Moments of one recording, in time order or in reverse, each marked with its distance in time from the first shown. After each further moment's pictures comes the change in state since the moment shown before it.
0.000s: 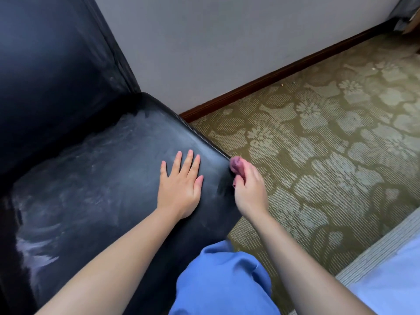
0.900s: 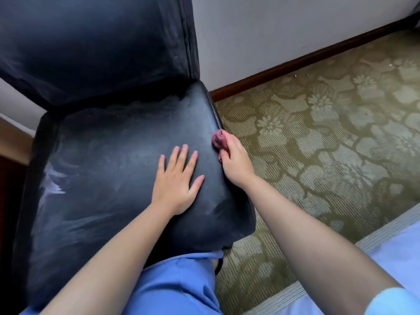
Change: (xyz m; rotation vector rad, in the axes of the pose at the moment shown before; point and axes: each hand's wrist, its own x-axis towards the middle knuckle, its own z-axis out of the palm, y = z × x) left_hand -0.070 -0.036 0.013 -0.050 0.045 0.009; right_hand -0.004 -0.038 0.034 0.002 -0.250 -0.235
